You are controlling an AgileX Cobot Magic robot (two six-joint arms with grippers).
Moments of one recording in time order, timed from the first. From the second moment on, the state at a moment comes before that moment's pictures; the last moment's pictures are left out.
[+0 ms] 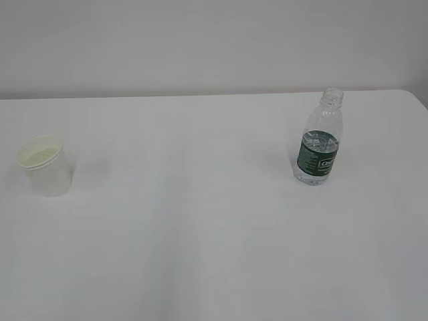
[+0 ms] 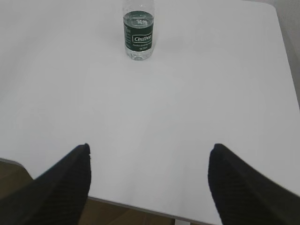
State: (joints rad) left arm -0.07 0.00 -0.53 -0.03 1.11 -0.07; right arm 0.28 -0.02 -0.50 -0.09 1.13 0.00
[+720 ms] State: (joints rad) left arm 0.03 0.00 -0.53 -0.03 1.11 -0.07; right arm 0.24 -0.02 -0.50 -0.09 1.13 0.00
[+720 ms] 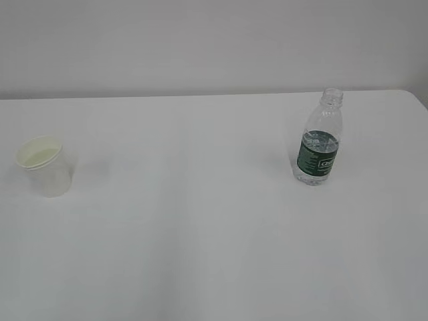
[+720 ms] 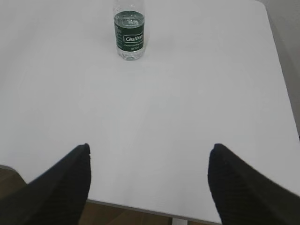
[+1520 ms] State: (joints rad) left arm 0.03 0.00 -0.53 -0.03 1.11 -0.07; right arm 0.23 -0.02 -0.50 -0.09 1.13 0.00
